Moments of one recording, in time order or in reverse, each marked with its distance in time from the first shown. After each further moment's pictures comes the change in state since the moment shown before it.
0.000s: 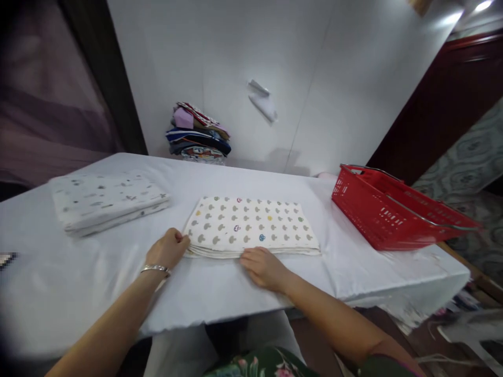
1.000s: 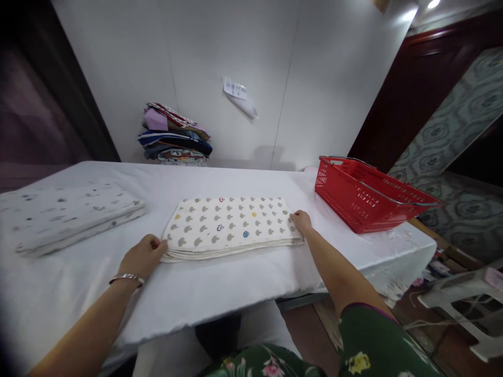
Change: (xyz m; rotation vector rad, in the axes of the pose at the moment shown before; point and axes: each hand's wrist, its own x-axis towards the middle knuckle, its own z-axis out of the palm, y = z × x) left_hand 0.013 -0.009 0.003 -0.024 -0.004 0.097; right_hand -0.085 0.198 -0.036 0.120 0.359 1.430
